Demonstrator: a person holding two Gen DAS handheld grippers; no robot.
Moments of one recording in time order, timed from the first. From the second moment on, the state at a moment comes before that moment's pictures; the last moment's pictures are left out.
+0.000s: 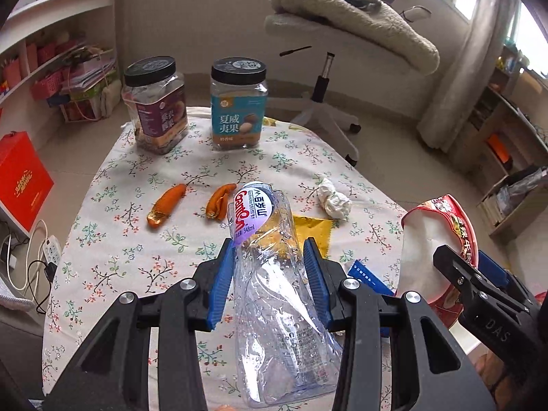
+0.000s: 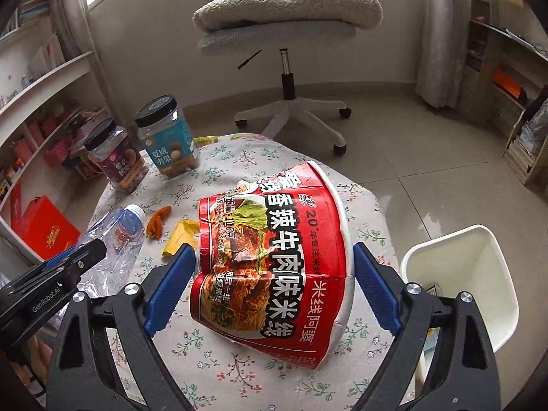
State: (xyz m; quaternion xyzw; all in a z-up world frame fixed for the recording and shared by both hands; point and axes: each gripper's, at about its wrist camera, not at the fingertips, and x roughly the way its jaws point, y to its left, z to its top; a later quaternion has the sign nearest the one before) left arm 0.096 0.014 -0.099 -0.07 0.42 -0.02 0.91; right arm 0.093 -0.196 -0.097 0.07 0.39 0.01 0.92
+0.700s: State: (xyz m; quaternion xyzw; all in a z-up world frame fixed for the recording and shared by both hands) left arm 0.092 -0.105 -0.095 -0.03 0.42 -0.12 0.90; right arm 0.049 -0.363 -0.089 0.15 0.36 -0.14 0.91
